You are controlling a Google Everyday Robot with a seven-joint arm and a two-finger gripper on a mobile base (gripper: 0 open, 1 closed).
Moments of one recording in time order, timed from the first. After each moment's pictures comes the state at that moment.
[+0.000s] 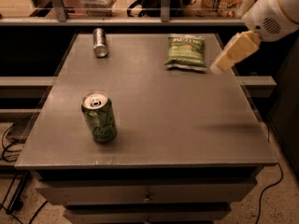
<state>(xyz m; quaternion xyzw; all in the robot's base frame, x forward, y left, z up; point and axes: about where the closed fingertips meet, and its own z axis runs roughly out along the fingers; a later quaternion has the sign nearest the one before) 0.579 -0.192 0.986 -0.48 0.81 0.02 0.33</state>
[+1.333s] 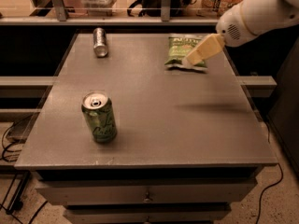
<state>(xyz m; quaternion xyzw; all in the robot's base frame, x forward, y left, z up) 0.642 -0.144 0.951 -0.43 0.82 0.11 0.37</state>
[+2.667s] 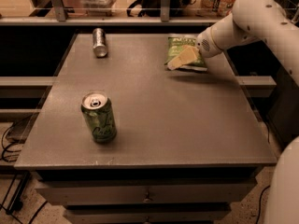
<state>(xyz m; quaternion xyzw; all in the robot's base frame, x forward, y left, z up) 0.741 -0.123 0.857 -0.35 0.85 0.16 0.35</state>
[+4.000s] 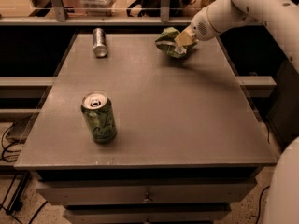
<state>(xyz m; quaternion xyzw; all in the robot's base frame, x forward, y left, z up) 0.748 -0.099 0.917 -0.41 0.81 0.13 0.39</state>
